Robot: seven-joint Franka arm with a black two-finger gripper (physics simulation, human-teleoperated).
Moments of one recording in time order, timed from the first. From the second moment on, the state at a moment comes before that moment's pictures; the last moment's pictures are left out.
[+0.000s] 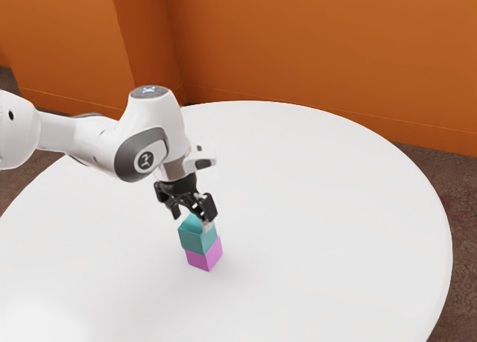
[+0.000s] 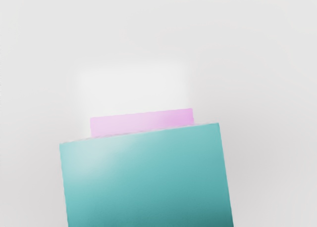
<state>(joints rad) -0.20 0.02 0.03 -2.22 -0.05 2.31 -0.04</state>
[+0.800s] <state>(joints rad) -0.20 0.12 0.03 -2.18 -0.05 2.33 -0.05</state>
